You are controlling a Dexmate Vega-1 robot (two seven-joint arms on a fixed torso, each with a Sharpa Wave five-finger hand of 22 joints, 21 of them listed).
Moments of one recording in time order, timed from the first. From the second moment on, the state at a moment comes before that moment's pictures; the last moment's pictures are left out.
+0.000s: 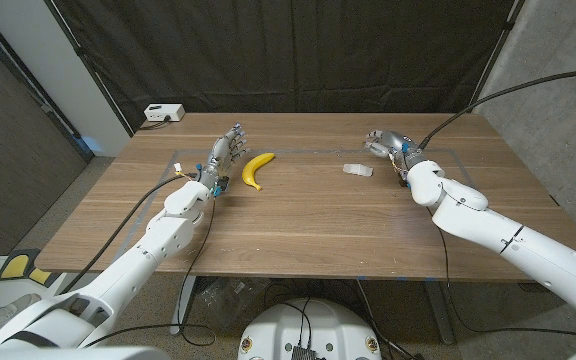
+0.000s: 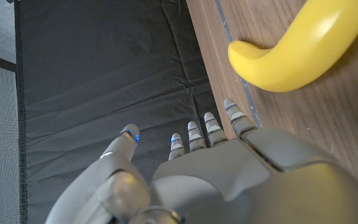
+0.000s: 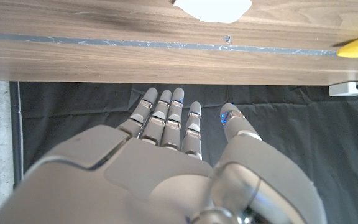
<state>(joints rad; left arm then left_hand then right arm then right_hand) 0.81 0.51 0.39 -1.27 -0.64 -0.28 -0.07 0.20 0.05 0.60 0.03 0.18 -0.05 -0.17 0.22 0.20 0.03 -0.03 0.23 0.21 0.05 0.03 0.20 0.20 0.10 0.14 0.23 0.20 -0.78 -0.84 -0.66 -1.89 -0.29 -0.49 -0.18 0.44 0.18 0.50 -0.11 0.27 0.35 -0.05 0.24 0.19 0.42 0.03 0.31 0.19 0.31 -0.04 0.26 0.20 0.02 0.02 0.72 0.19</state>
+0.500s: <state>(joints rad) 0.83 0.52 0.38 -1.29 -0.65 -0.28 -0.07 0.21 0.04 0.60 0.03 0.18 -0.05 -0.17 0.22 0.20 0.03 -0.03 0.23 0.21 0.06 0.03 0.20 0.20 0.10 0.15 0.23 0.20 -0.73 -0.83 -0.74 -1.90 -0.45 -0.64 -0.09 0.62 0.16 0.53 -0.18 0.25 0.42 -0.07 0.24 0.19 0.51 -0.02 0.33 0.19 0.39 -0.04 0.27 0.19 0.10 0.00 0.74 0.19</state>
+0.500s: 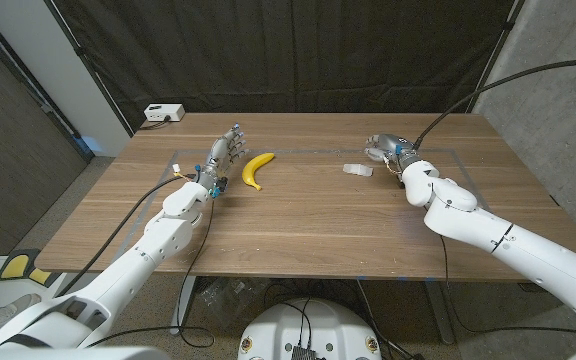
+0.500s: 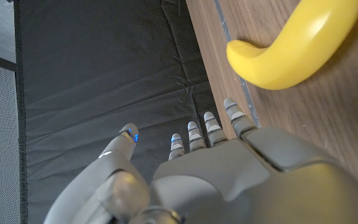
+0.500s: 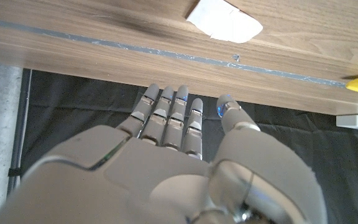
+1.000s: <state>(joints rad) 0.82 0.52 0.38 -1.28 -0.65 -0.28 -0.07 0.20 0.05 0.60 0.03 0.18 -0.05 -0.17 0.22 0.20 0.03 -0.04 0.23 0.21 0.06 0.03 0.20 0.20 0.10 0.15 0.23 0.20 -0.66 -0.80 -0.87 -1.89 -0.68 -0.79 0.01 0.93 0.08 0.49 -0.18 0.18 0.65 -0.14 0.27 0.19 0.69 -0.11 0.36 0.19 0.52 -0.05 0.29 0.19 0.19 -0.02 0.79 0.19</state>
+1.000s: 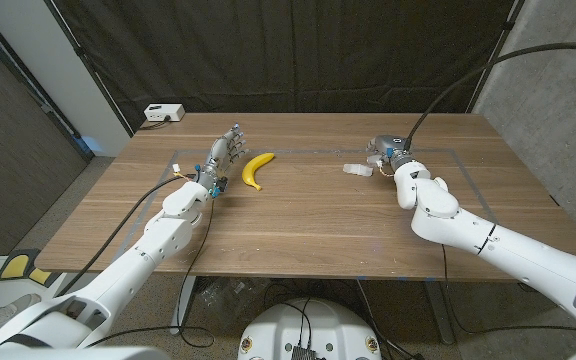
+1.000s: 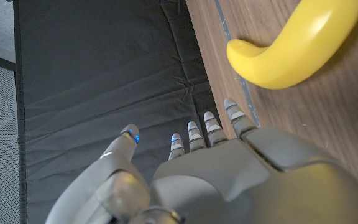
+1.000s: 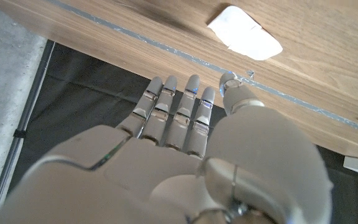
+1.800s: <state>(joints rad) 0.81 0.51 0.39 -1.25 -0.65 -0.27 -0.08 0.18 0.04 0.58 0.04 0.18 -0.03 -0.17 0.22 0.20 0.04 -0.03 0.23 0.21 0.07 0.03 0.20 0.20 0.11 0.15 0.23 0.20 -0.63 -0.75 -0.93 -1.81 -0.86 -0.85 0.13 0.92 0.03 0.43 -0.15 0.17 0.68 -0.15 0.25 0.19 0.70 -0.12 0.35 0.19 0.55 -0.05 0.29 0.19 0.21 -0.03 0.80 0.19</state>
